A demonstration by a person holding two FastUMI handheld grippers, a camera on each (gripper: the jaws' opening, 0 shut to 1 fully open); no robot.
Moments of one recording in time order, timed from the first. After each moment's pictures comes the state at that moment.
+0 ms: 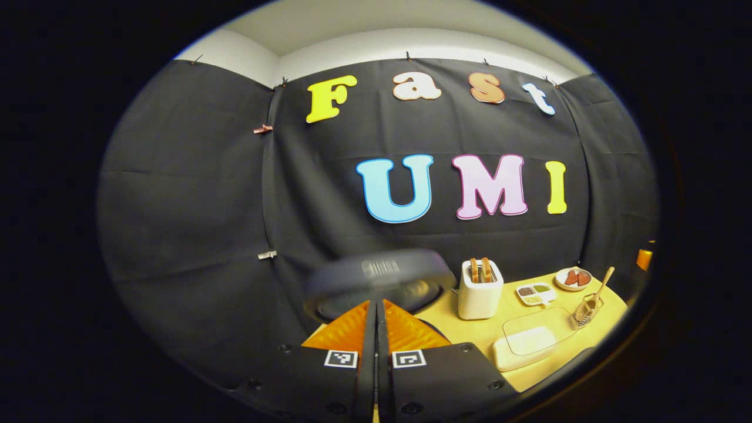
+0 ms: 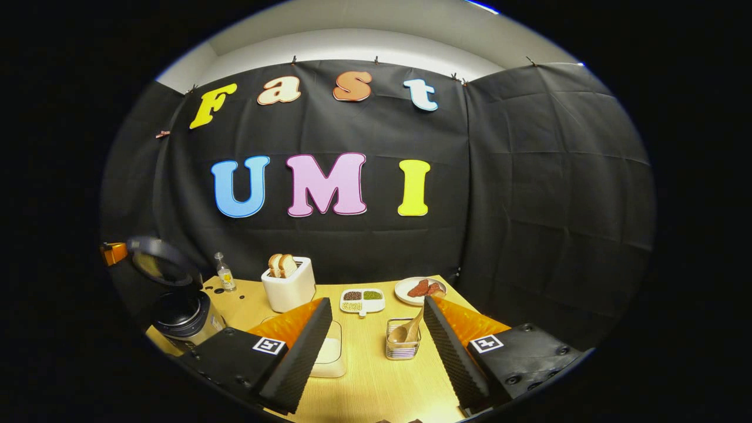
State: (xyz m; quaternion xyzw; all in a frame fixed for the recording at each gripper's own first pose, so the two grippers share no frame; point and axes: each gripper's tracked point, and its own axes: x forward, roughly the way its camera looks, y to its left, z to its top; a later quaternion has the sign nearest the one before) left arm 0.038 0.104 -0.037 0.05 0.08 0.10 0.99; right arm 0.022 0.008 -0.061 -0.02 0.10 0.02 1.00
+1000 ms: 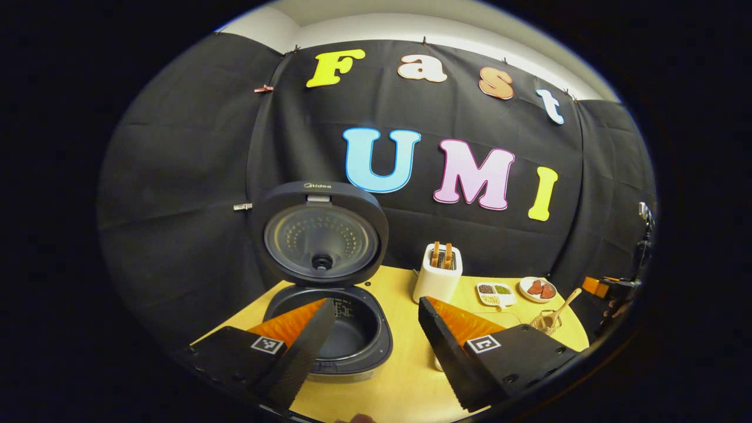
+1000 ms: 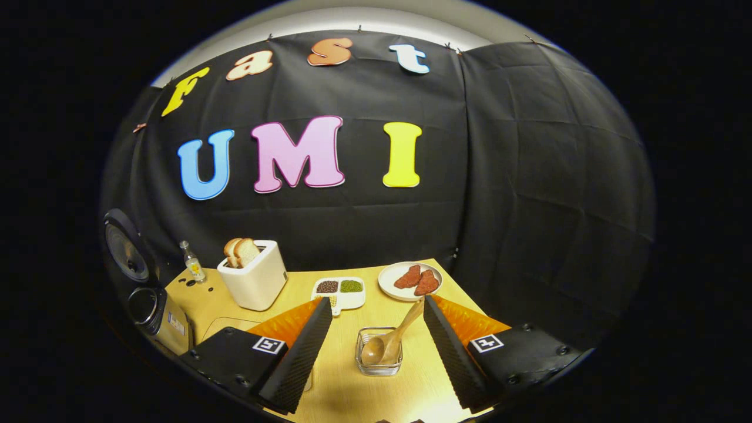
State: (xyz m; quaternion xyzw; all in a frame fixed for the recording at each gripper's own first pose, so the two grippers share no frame) left arm 0.038 0.020 -0.076 -0.05 0.13 0.08 0.99; right arm 0.148 -0.059 -0.136 0.01 0.18 -0.02 0.98
